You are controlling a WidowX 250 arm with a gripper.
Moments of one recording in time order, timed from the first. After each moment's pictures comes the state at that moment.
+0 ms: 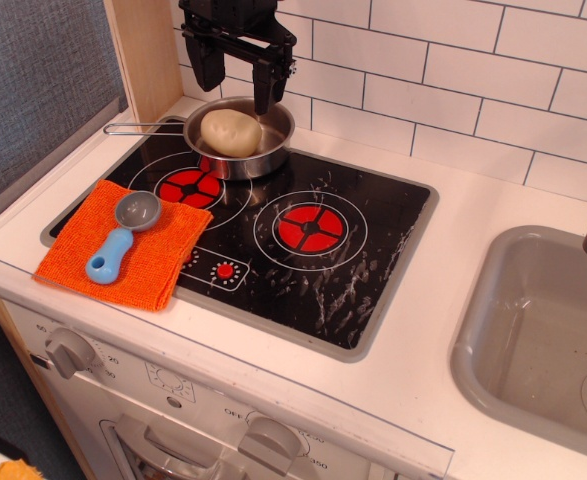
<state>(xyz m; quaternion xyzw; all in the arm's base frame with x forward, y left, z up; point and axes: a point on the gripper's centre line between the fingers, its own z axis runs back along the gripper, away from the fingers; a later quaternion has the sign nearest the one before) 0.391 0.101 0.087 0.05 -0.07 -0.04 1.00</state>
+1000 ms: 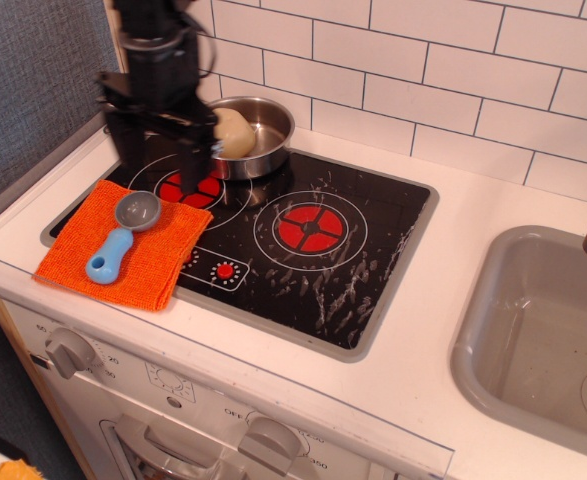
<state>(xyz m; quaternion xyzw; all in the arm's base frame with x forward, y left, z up) 0.294 0.120 0.067 0.05 -0.03 -0.01 1.00</state>
